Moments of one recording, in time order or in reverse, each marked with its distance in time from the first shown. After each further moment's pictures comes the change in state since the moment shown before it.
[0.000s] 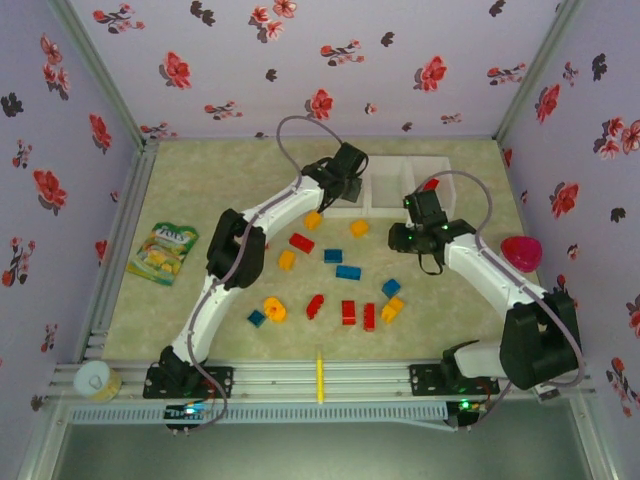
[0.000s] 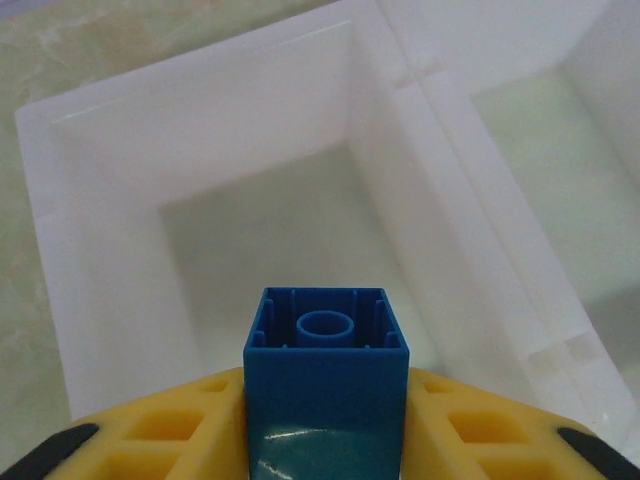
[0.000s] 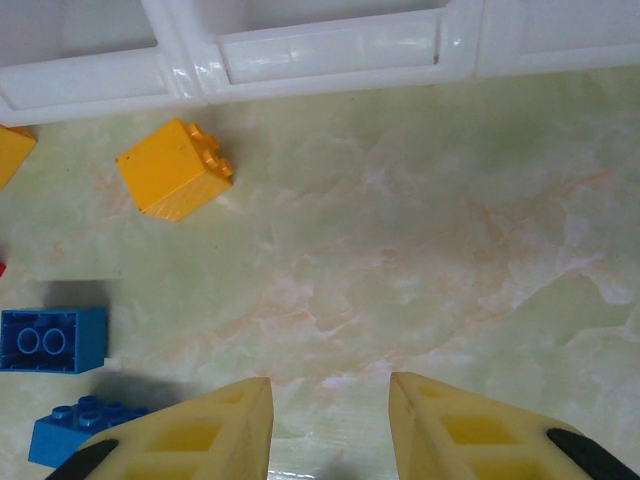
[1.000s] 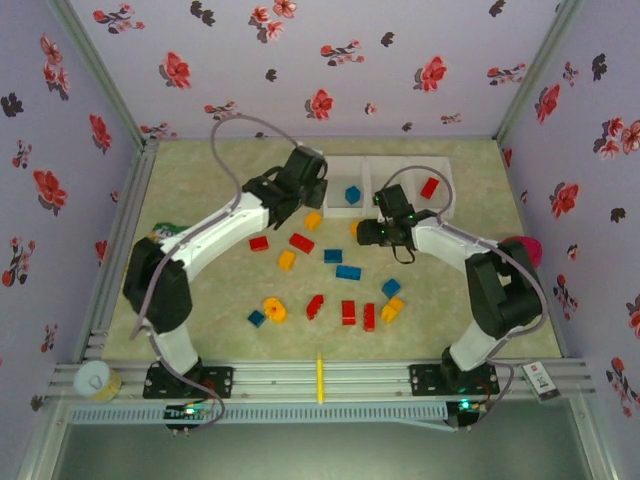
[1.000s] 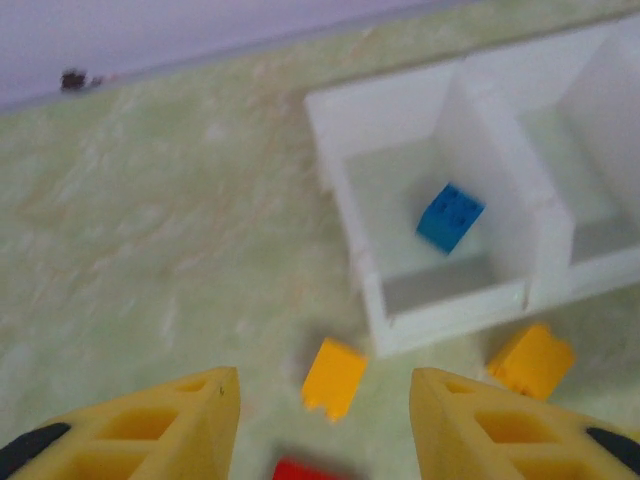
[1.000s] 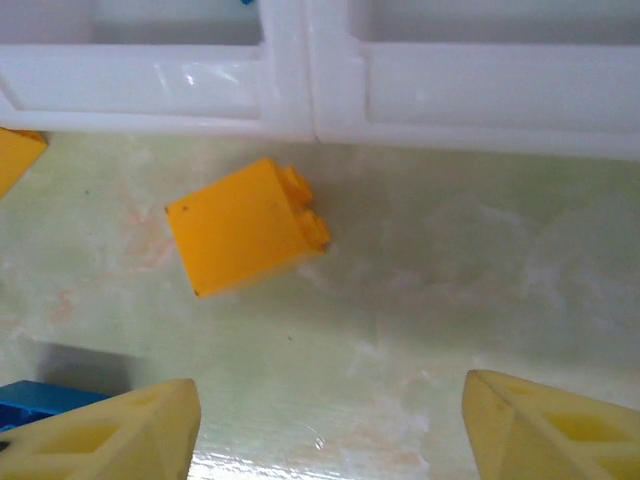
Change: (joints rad) left arm 0.005 -0.677 -0.684 0.090 -0.101 -0.035; right arm 0.092 0.317 0.097 0.206 -0.009 -0.035
